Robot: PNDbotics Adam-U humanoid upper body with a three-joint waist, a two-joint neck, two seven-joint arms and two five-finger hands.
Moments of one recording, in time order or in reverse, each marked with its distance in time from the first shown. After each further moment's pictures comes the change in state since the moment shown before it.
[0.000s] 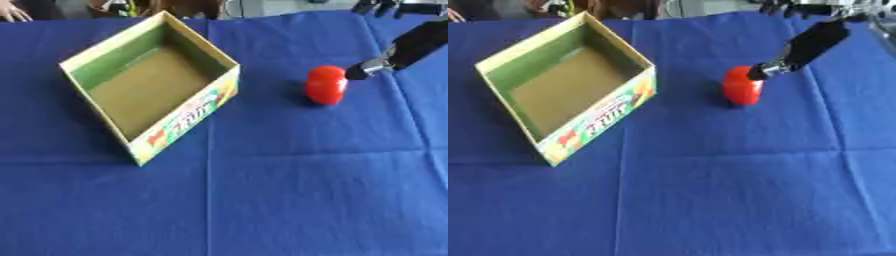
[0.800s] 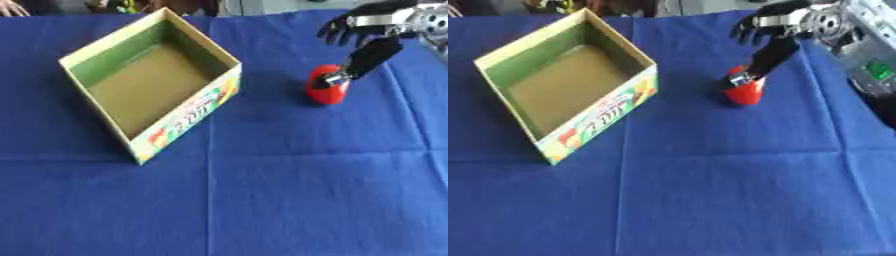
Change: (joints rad) left arm -0.007 0.000 -0.006 0.000 0.004 0.002 -0.003; right arm -0.051 0.093 0.128 0.145 -0.039 0.018 -0.018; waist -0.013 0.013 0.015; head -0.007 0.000
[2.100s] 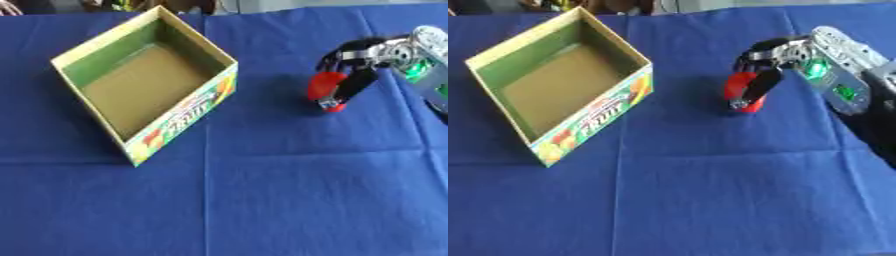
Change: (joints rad) left arm -0.001 0.000 -0.001 0.000 0.004 -0.001 -0.005; right arm 0.022 0.028 0.038 0.126 0.112 -0.022 0.022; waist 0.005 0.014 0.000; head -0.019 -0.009
